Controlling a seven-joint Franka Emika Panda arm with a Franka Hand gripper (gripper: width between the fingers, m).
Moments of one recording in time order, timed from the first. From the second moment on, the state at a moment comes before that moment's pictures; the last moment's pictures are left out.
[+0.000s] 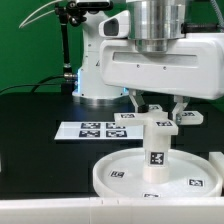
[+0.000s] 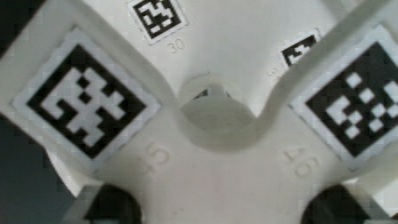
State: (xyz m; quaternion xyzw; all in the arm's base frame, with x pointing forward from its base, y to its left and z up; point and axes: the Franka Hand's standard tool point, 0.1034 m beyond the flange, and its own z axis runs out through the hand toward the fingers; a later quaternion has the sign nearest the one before) arm 0.574 0.046 0.100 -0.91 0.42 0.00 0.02
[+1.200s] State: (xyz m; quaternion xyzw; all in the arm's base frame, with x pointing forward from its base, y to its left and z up) arm 0.577 0.052 0.132 -0.86 0.51 0.03 0.04
